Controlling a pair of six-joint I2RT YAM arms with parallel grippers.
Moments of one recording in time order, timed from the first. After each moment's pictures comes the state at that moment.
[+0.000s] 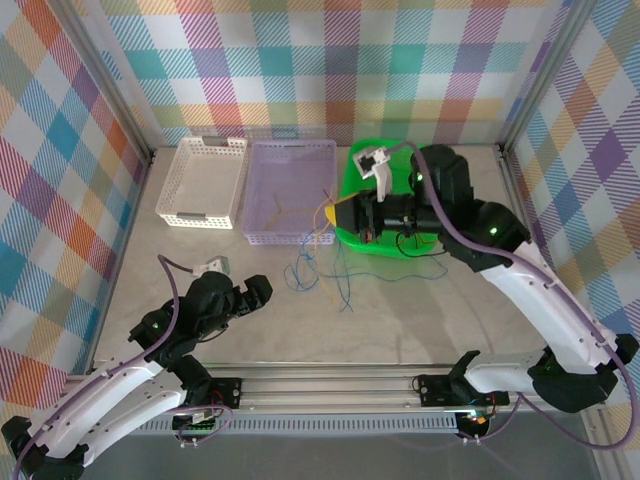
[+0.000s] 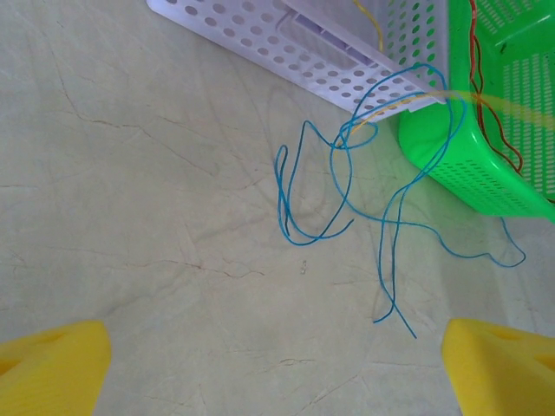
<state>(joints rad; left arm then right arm) -0.73 0.59 0.58 -0.71 -0.20 -0.98 0.78 1.26 1.69 -0.76 -0.46 0.40</state>
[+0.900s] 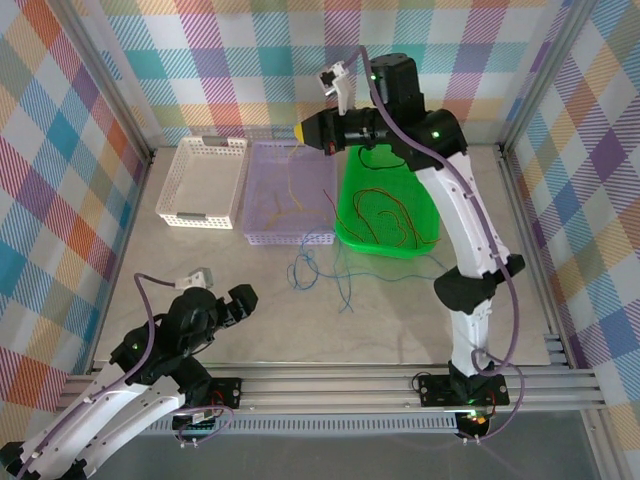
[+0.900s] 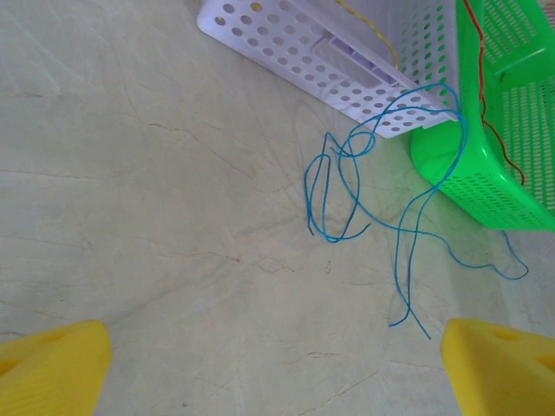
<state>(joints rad) -0.73 0.39 0.54 -0.85 -0.26 -1.00 0.60 2.01 2.68 -1.05 -0.62 0.26</state>
